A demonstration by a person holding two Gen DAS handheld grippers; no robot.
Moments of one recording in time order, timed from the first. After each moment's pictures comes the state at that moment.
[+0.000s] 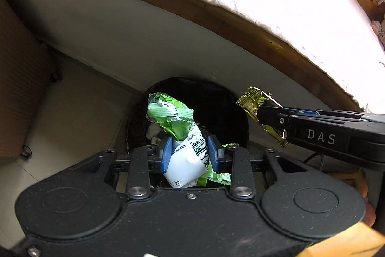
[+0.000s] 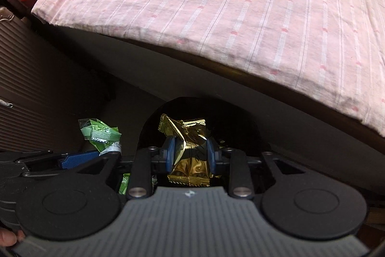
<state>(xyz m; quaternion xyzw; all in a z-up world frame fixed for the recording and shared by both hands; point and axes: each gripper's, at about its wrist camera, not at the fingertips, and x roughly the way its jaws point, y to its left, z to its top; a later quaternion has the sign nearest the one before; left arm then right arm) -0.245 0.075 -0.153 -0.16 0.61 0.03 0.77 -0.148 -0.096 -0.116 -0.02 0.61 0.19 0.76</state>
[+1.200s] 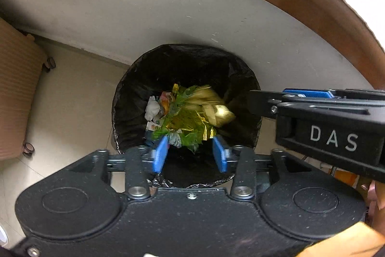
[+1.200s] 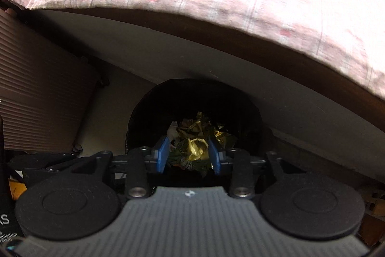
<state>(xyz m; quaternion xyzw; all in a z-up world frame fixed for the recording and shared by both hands) -0.211 0.038 -0.228 -0.11 0.67 0.02 0.74 -0.137 -0.089 -0.159 -0.01 0.65 0.18 0.74</state>
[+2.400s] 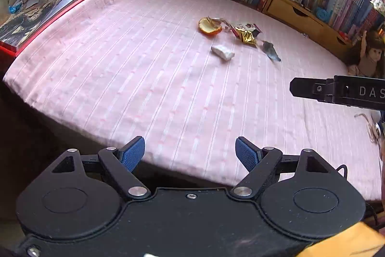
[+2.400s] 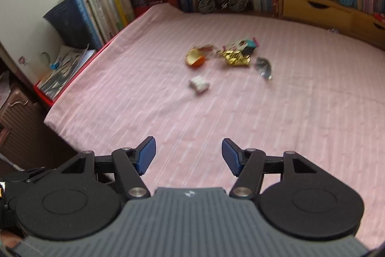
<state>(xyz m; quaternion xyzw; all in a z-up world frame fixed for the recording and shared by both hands) -0.143 0.012 -0.043 -0.13 0.47 0.04 0.87 -0.033 -0.187 0.016 0.02 0.45 0.19 0.87</state>
